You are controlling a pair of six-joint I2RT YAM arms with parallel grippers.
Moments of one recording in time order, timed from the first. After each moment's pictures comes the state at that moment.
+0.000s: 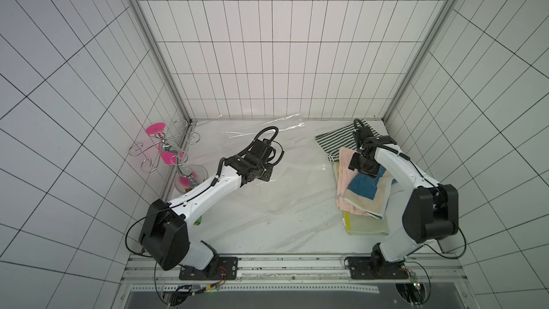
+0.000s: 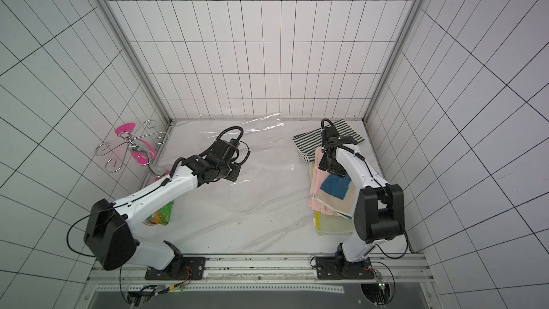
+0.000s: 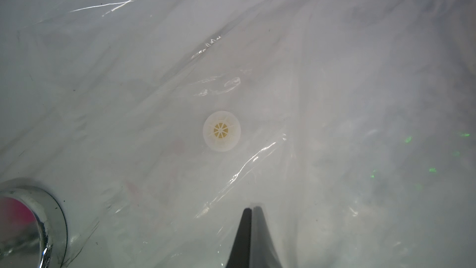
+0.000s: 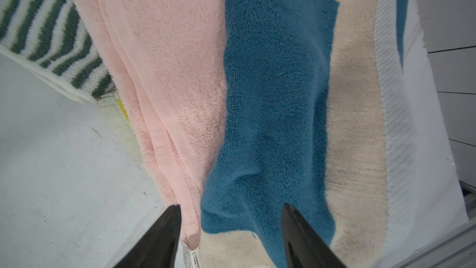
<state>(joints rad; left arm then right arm) -0.64 1.45 1.16 -0.69 -0.16 -0.22 0.14 1.65 1.32 -1.05 0.24 0.61</state>
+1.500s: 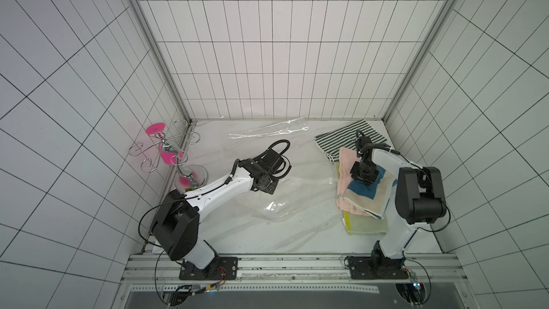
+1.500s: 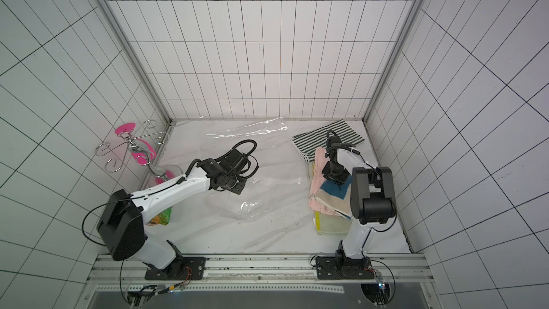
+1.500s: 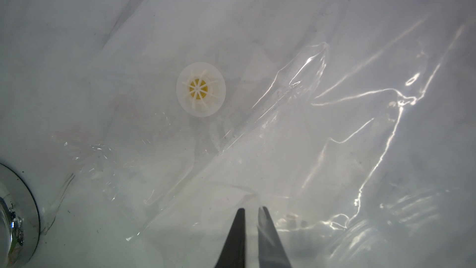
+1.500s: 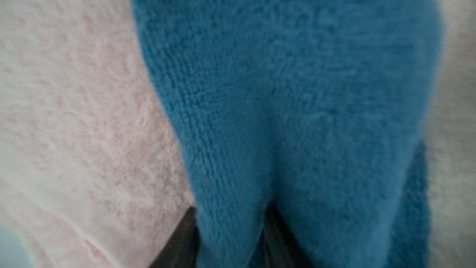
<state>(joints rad) -0.71 1.55 1.15 -0.83 -0.16 -0.27 0.03 1.80 1.20 -0.89 0.16 0.63</state>
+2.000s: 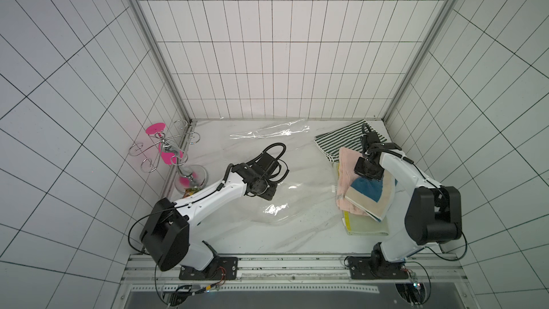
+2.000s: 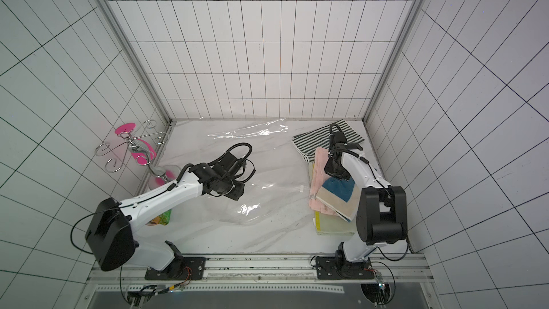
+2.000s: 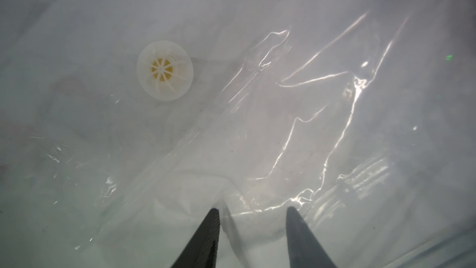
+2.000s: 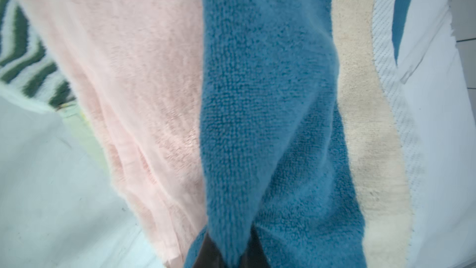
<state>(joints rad) -0.69 1.43 1.08 -0.83 0.03 -0.29 0.10 1.59 1.22 -0.95 0.18 0.53</state>
